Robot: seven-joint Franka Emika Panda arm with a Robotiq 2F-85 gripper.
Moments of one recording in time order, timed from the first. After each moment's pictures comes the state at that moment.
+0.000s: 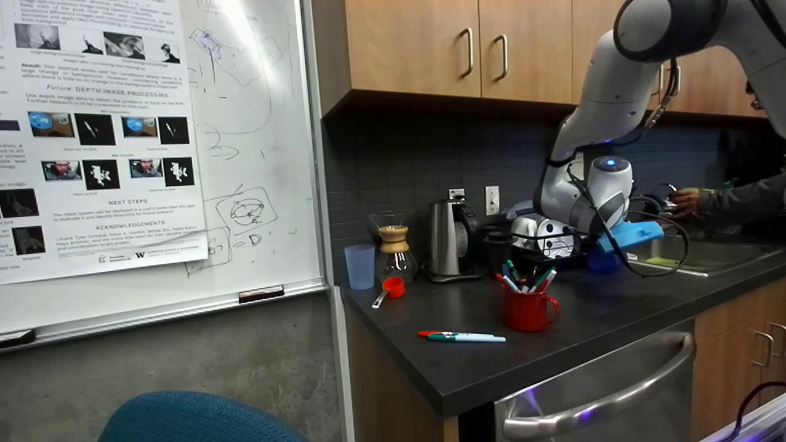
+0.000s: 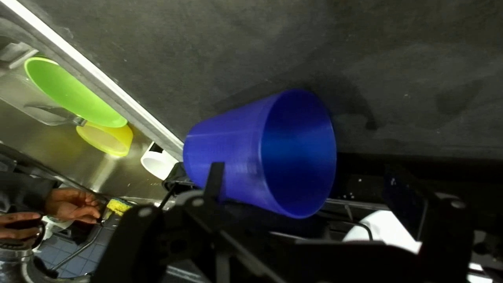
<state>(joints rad) 0.67 0.38 -0.76 -2.43 1.37 3.45 -1.00</state>
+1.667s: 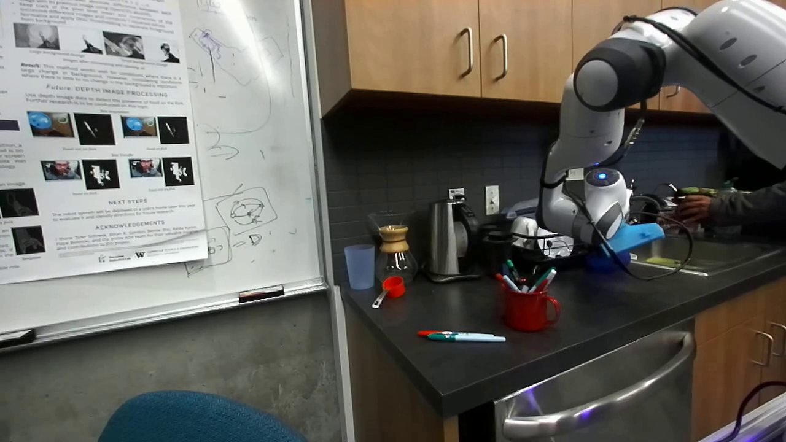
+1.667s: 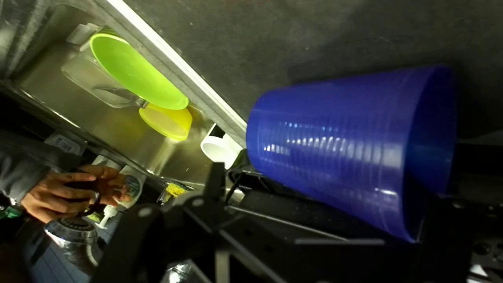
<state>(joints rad) 0.63 0.62 -0.82 -2.29 1.37 3.45 -0.90</state>
